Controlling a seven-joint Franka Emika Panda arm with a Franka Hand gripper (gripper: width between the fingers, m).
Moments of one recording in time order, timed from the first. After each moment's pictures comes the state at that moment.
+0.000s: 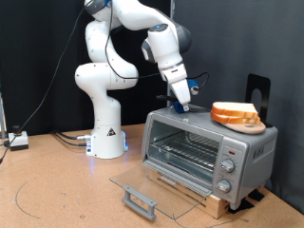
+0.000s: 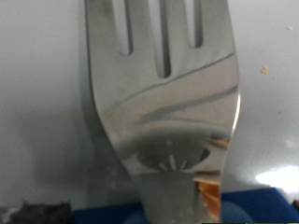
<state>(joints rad) -0.03 -0.91 0.65 -2.92 0.97 2.19 -0.56</state>
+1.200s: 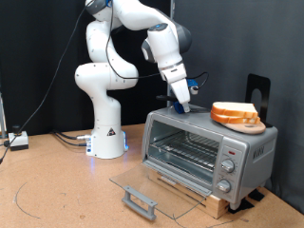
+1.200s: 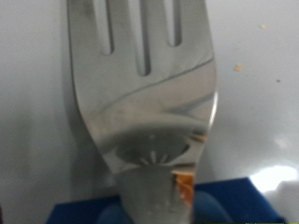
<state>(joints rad) -0.05 -0.91 0.64 -2.92 0.97 2.19 -0.57</state>
